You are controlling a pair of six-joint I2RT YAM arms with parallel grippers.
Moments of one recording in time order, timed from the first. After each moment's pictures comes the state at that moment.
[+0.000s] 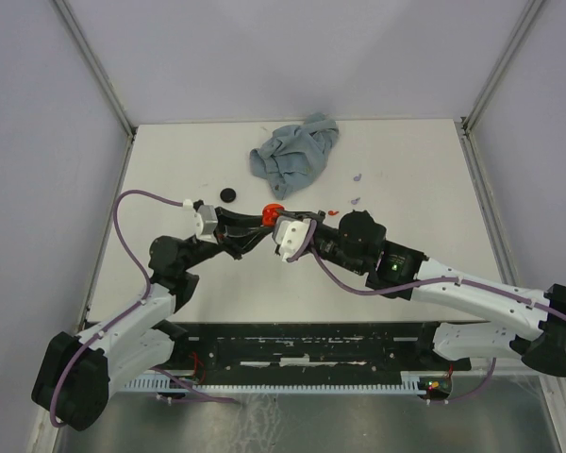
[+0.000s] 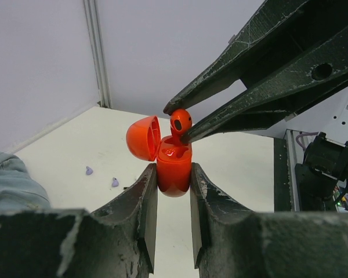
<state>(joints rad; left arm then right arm) -0.45 0.93 0.36 1.03 0.71 -0.29 1.12 1.16 0.99 0.12 0.07 -0.69</state>
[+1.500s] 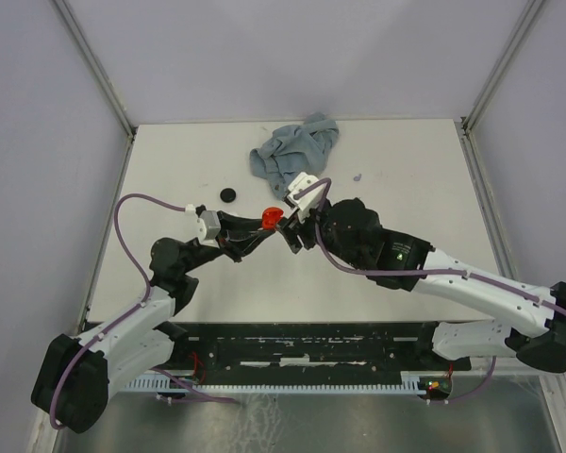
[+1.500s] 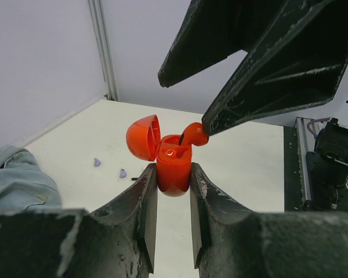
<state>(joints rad) -0.46 0.92 0.33 1.00 0.71 -0.21 1.12 1.19 1.18 -0.19 0.31 -0.08</state>
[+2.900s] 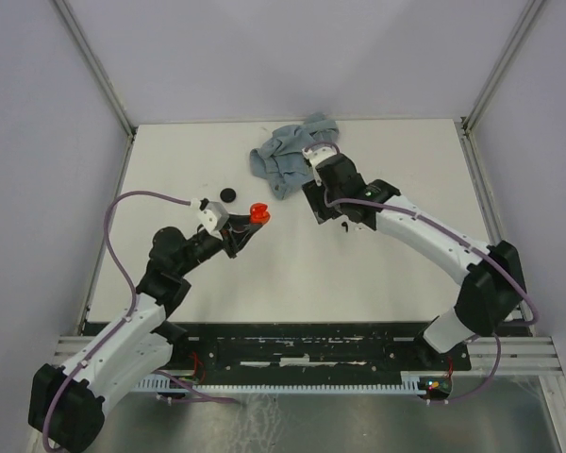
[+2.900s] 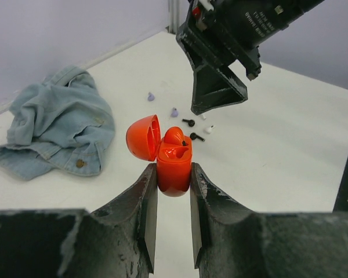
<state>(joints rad) -0.44 0.77 0.42 0.45 0.49 -0.02 0.72 1.51 1.32 -0.56 0.27 0.08</state>
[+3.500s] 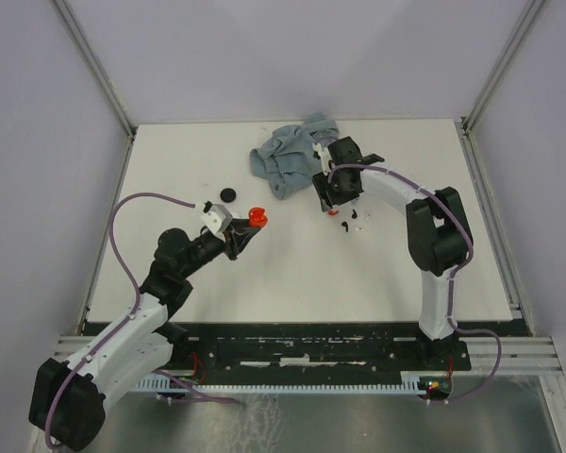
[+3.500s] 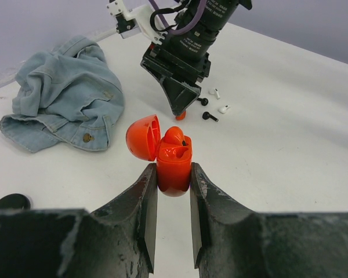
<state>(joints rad) -0.44 0.79 0.37 0.42 0.42 0.02 0.44 2.01 1.53 -0.58 -0.08 -0.03</state>
